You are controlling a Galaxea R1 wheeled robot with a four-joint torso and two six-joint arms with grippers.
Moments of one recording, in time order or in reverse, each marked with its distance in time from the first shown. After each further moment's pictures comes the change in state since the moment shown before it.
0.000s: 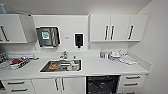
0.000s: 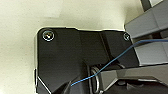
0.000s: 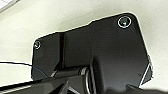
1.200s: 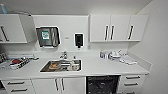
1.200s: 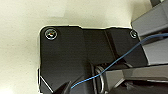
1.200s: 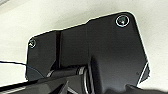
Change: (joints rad) left arm 0.000 0.119 -0.183 -0.001 0.000 0.000; right arm 0.000 0.100 -0.152 0.000 -0.007 0.000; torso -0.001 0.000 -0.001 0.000
